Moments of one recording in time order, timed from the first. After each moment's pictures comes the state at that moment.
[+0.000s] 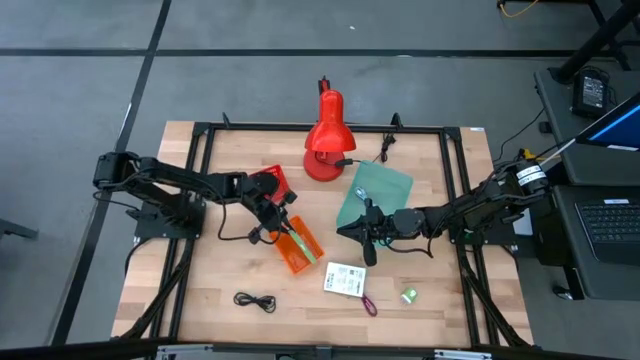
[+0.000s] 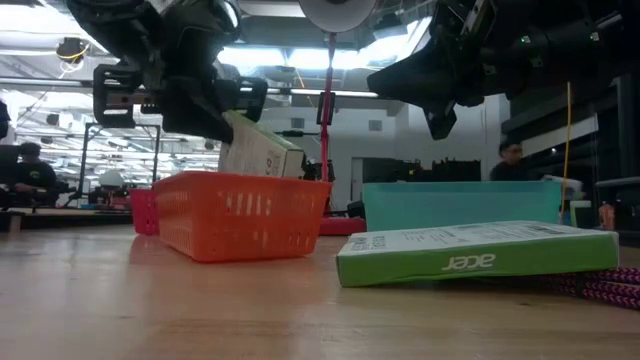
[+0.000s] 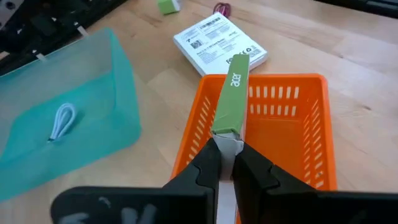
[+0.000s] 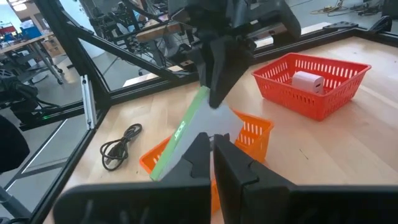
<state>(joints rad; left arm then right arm) 0.10 1.35 0.59 0.09 0.50 0.70 0.27 1.54 0.50 0.89 0.27 0.33</state>
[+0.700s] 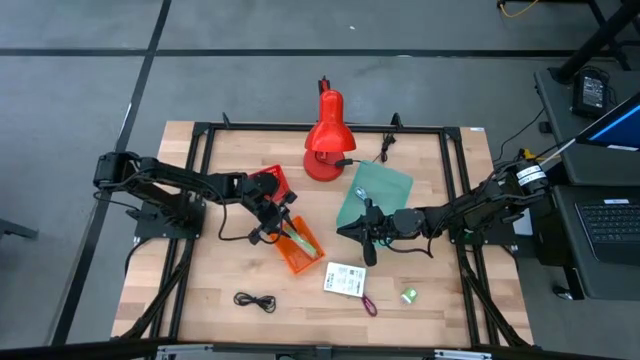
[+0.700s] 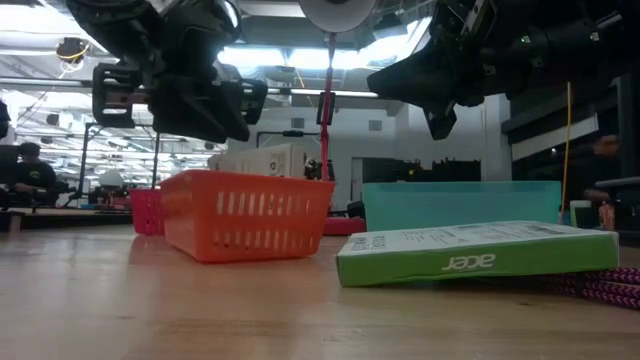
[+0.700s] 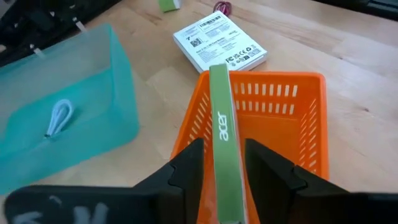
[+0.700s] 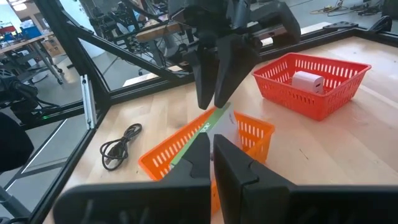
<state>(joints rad) 0.10 1.35 0.59 0.09 0.49 0.68 0.27 1.54 0.50 0.88 0.27 0.33</state>
